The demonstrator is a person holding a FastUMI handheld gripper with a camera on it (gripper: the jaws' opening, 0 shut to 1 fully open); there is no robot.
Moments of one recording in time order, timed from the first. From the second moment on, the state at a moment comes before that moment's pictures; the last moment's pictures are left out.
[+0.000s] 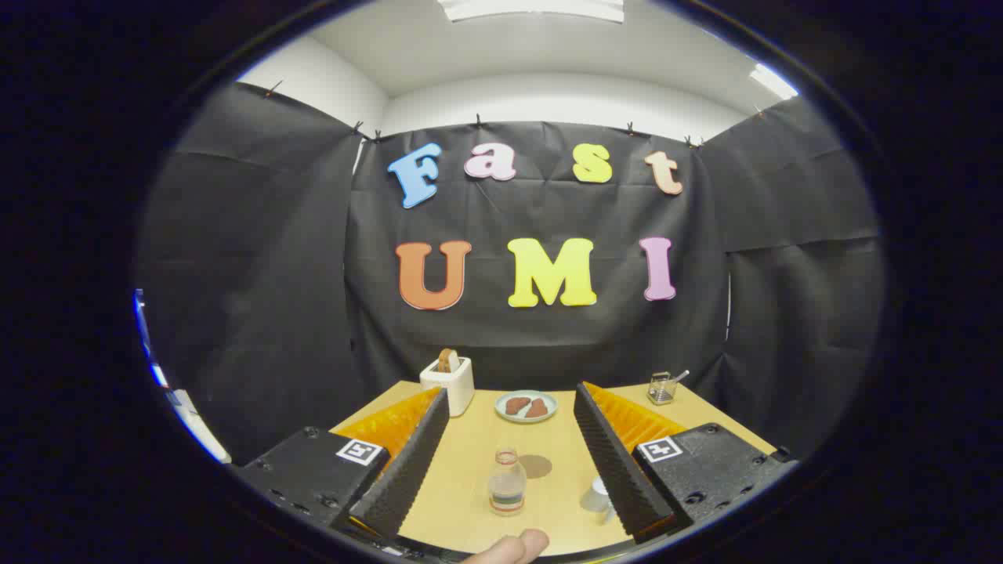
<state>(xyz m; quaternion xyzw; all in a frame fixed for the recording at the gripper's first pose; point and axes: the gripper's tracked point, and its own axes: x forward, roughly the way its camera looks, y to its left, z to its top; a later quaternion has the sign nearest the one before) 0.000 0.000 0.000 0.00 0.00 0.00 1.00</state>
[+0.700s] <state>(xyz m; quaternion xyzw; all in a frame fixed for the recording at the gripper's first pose) -0.002 -0.016 -0.010 0.01 0.01 -0.02 1.00</state>
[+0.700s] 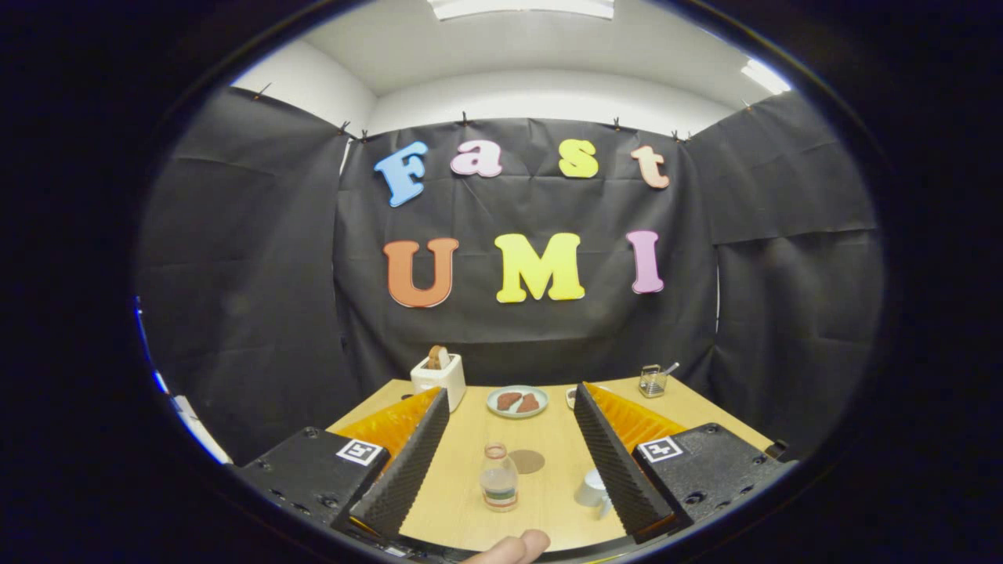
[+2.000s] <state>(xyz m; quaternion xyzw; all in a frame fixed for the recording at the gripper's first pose) 0.058 -0.020 -0.168 -0.01 0.04 -0.04 1.00</state>
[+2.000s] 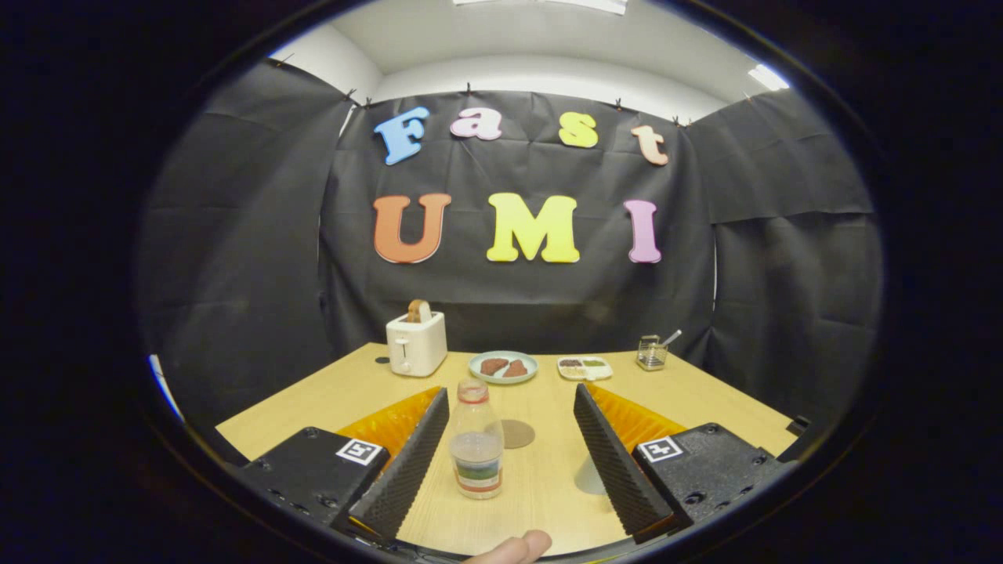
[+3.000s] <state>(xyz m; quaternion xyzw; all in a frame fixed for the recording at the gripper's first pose) 0.149 0.004 -0.298 -0.01 0.09 -0.05 0.99</state>
